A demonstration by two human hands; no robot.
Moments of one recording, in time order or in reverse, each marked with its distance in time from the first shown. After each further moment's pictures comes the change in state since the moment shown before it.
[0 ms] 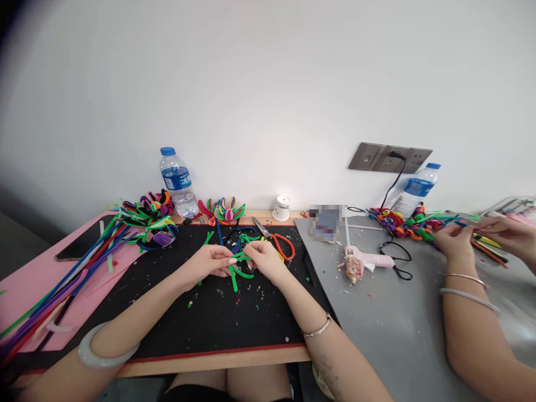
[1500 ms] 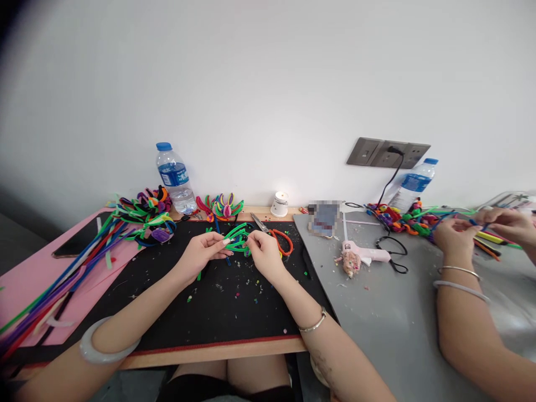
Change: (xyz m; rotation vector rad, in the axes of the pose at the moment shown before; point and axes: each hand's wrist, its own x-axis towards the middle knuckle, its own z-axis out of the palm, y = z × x) left_hand 0.003 0.002 0.003 -0.137 0.222 0.205; right_hand -0.003 0.000 0.002 -0.347 0.292 -0.306
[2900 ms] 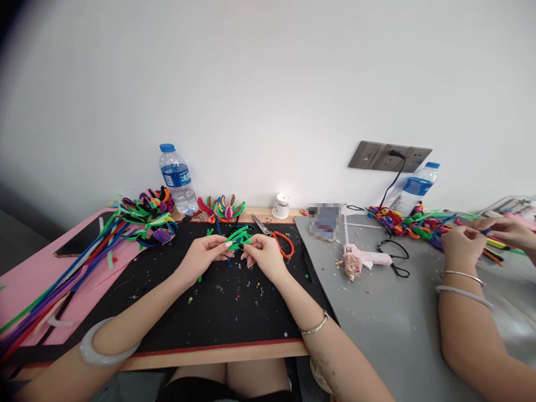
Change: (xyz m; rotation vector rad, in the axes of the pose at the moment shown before) left_hand 0.000 -0.002 0.000 0.068 0.014 0.015; right_hand 0.002 0.008 0.006 0.526 -0.124 0.272
